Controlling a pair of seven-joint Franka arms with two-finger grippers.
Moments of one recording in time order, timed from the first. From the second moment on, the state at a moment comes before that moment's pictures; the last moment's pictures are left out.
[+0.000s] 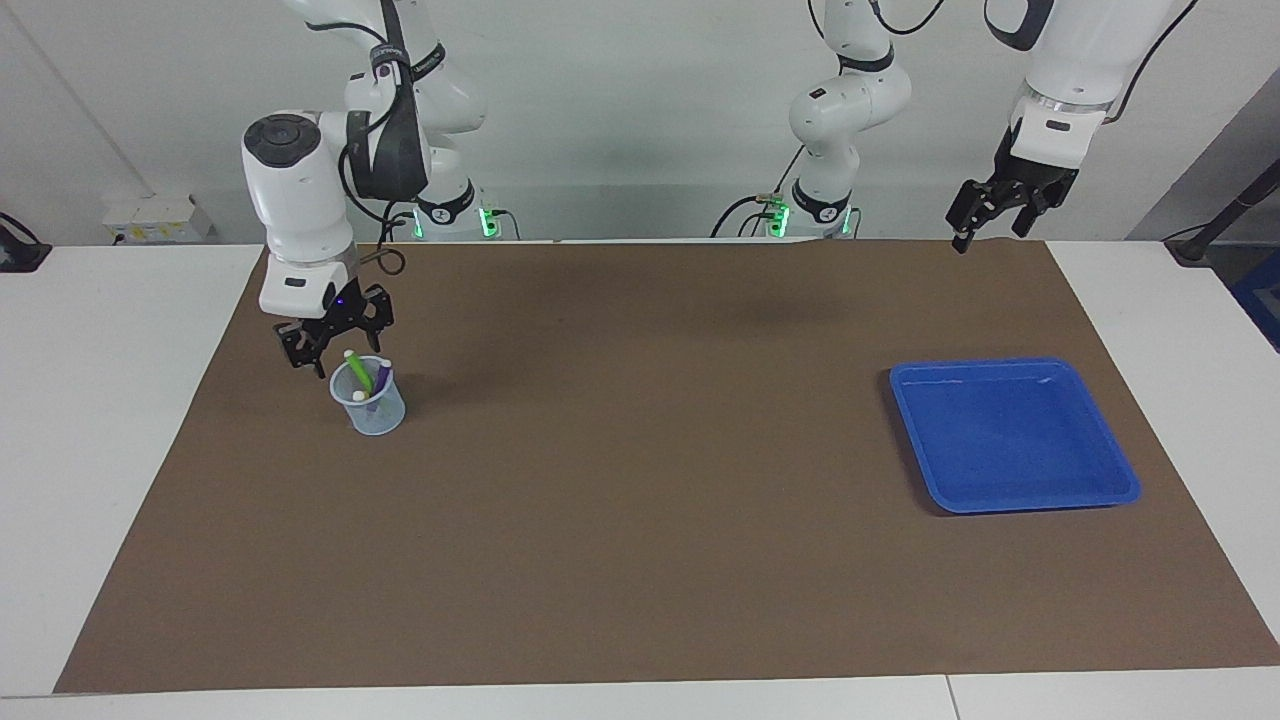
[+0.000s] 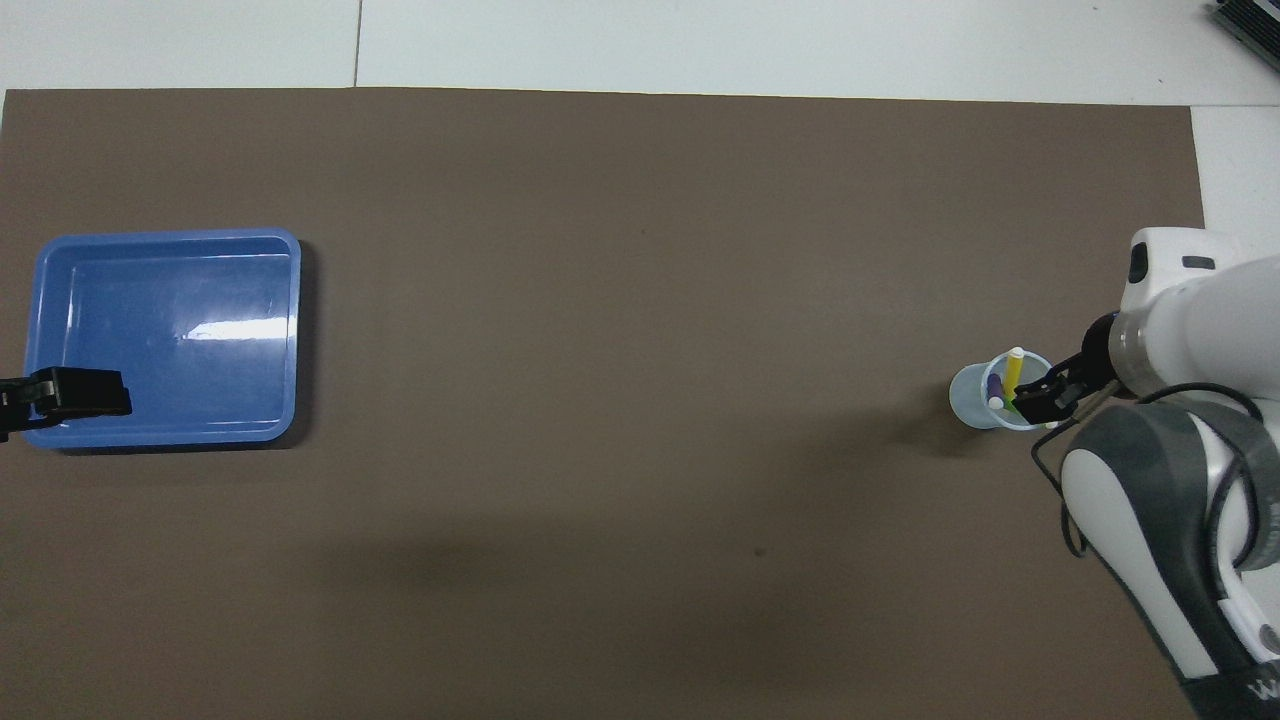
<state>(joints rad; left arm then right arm) 0.41 -0.32 -0.36 -1.94 -0.06 1.72 -0.09 -0.05 -0.10 0.07 -2.05 -0.12 2.00 -0.55</state>
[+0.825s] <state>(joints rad) 0.45 -0.32 -0.35 -1.94 -0.06 1.74 -0.02 -0.05 -0.13 0.08 -1.74 -0.05 1.55 -0.32</state>
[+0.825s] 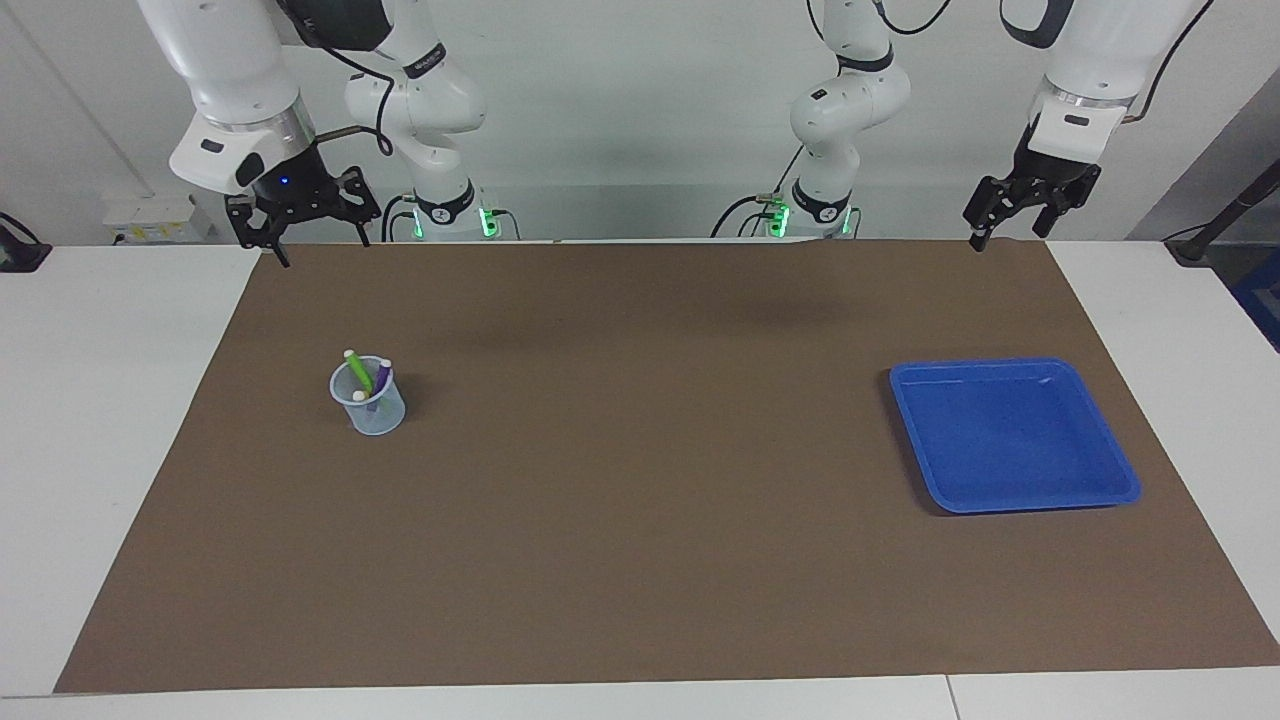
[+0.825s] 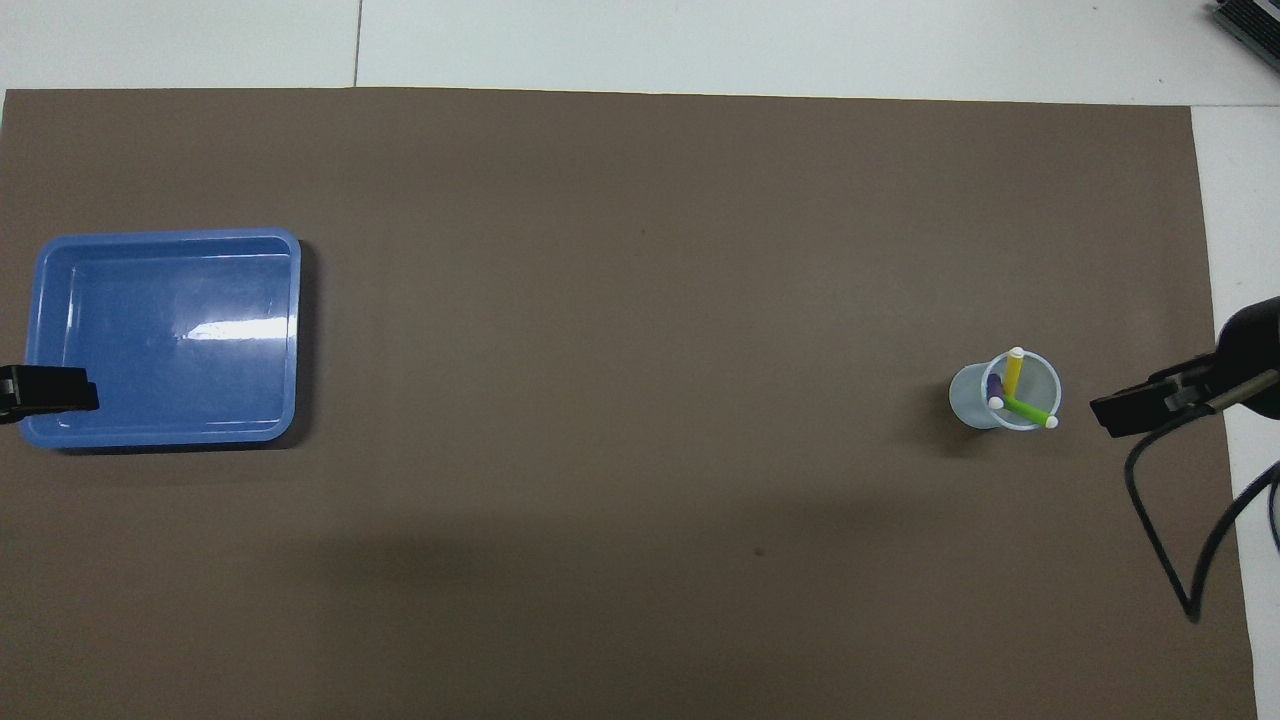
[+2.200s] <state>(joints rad) 0.07 -0.08 -0.04 -1.62 0.00 1.45 0.01 -0.07 -0.06 0.09 -1.68 -0.01 1.55 -0.21</state>
